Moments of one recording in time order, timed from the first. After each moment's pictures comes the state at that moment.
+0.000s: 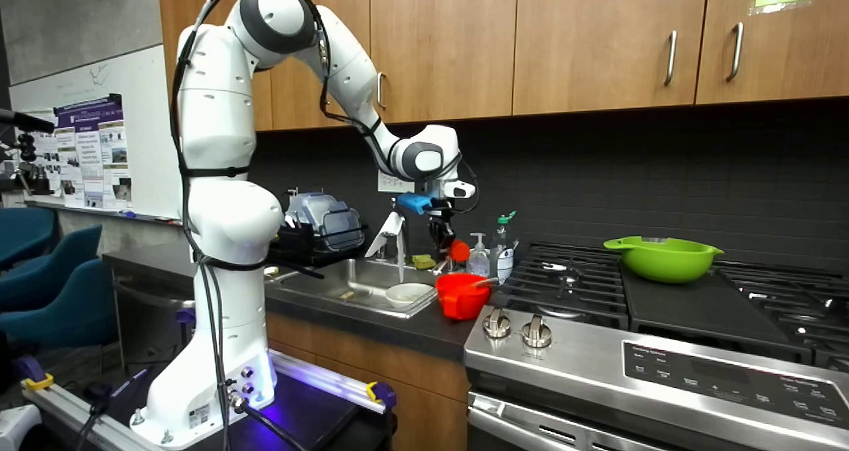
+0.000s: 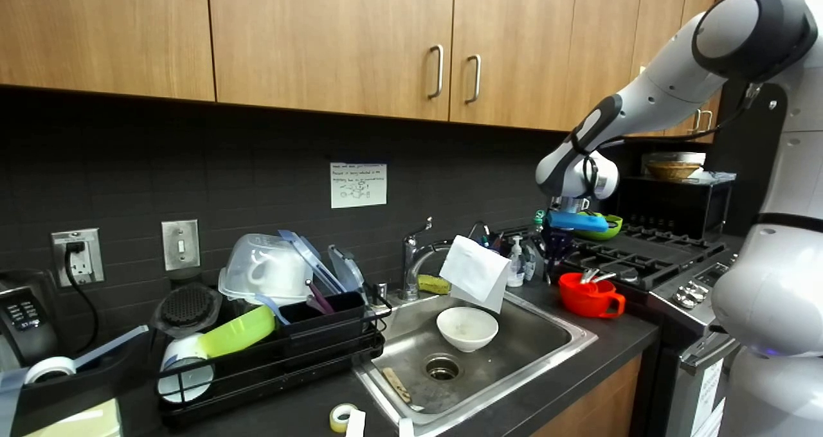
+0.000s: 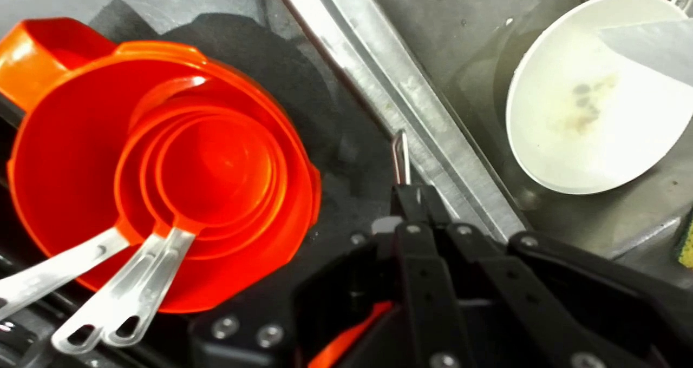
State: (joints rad) arm -0.25 -0.02 -0.19 -2.37 0.11 2.45 0.16
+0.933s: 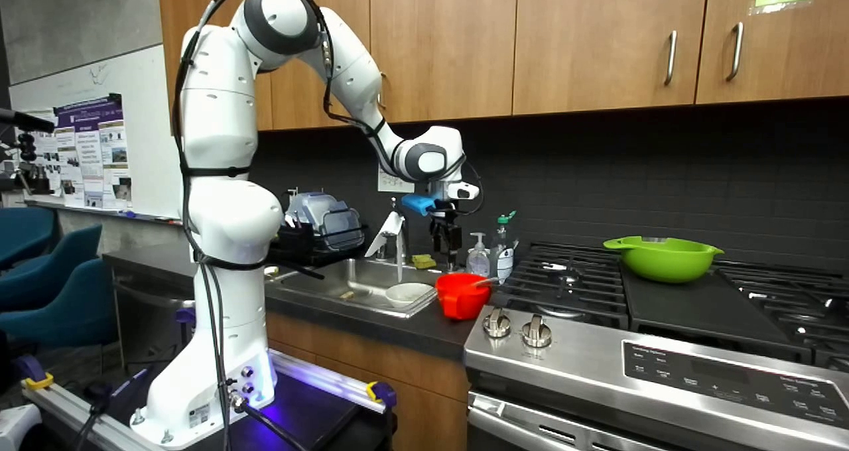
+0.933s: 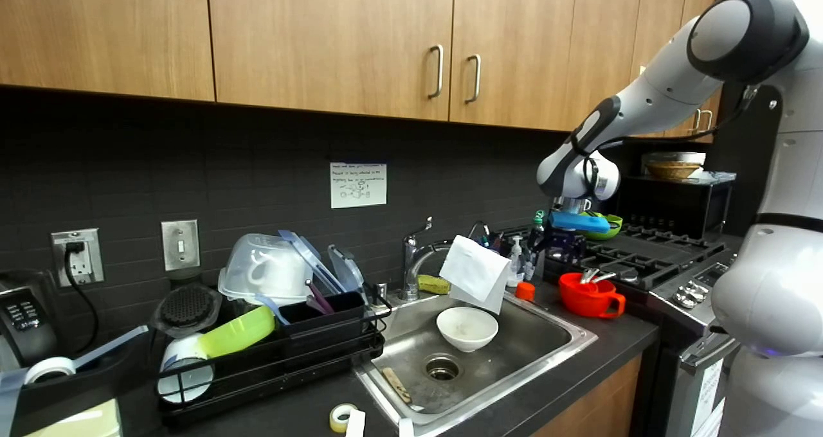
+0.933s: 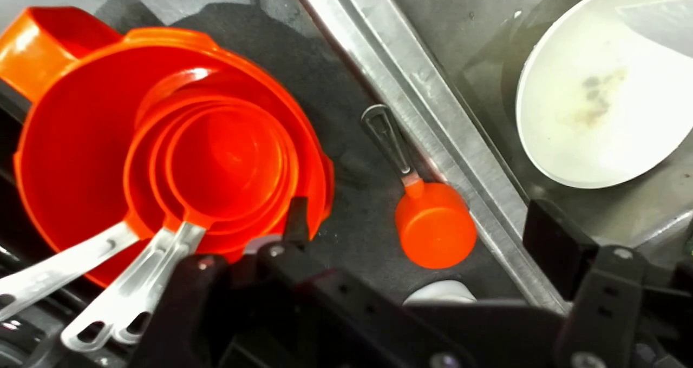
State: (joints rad) arm -0.25 -0.01 -0.21 -2.36 0.12 2.45 0.14
